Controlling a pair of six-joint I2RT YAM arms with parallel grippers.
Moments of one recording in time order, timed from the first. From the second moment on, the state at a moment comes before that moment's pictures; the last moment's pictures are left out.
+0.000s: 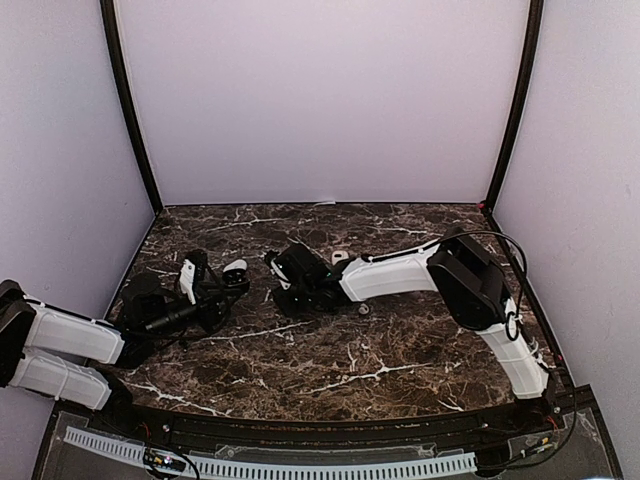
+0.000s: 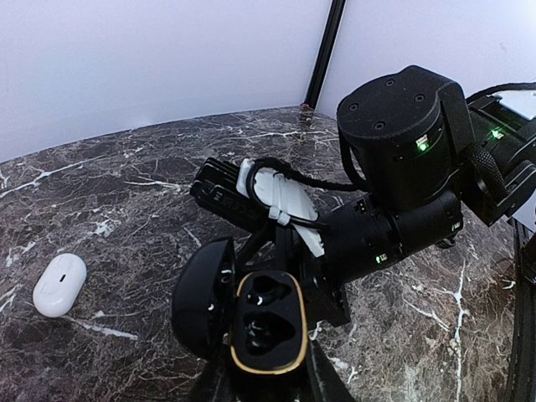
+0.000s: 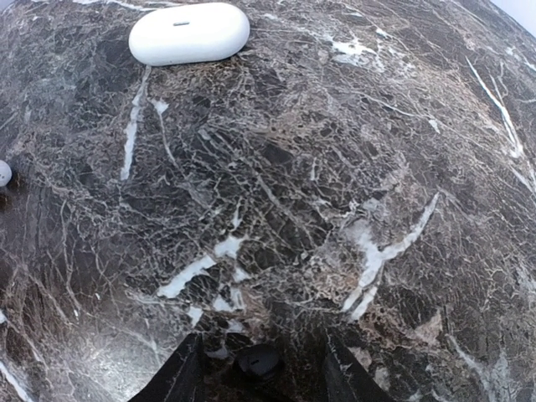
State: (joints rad) left arm -0.53 1.21 0.17 0.85 0.29 -0.17; right arm 1.02 2.37 1.71 -0.14 0.19 0.18
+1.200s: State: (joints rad) left arm -0.53 1.21 0.17 0.85 0.31 -0.17; right arm 1.05 1.94 1.08 -0.03 -0.01 0.15
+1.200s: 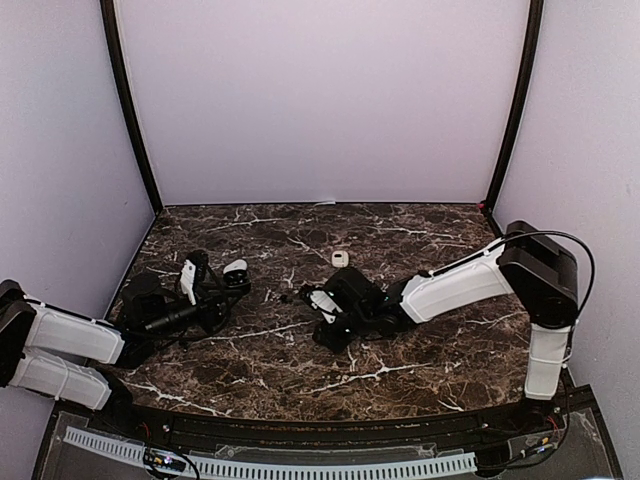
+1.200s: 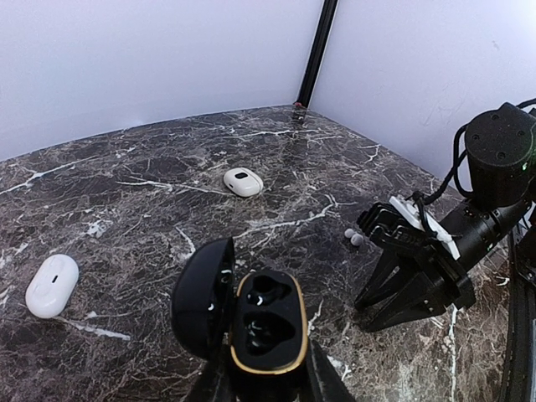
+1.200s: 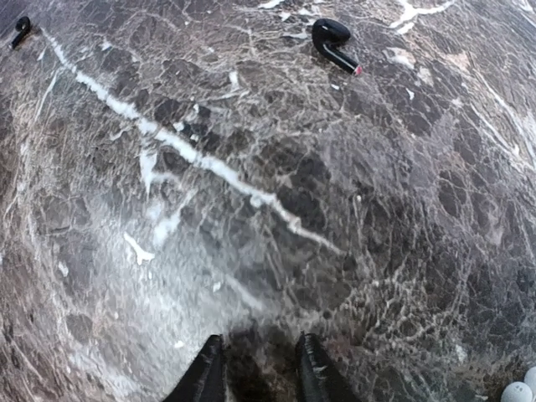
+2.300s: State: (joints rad) left arm -0.53 1.21 0.17 0.85 0.29 -0.16; right arm 1.00 2.38 1.73 -0.12 0.07 0.08
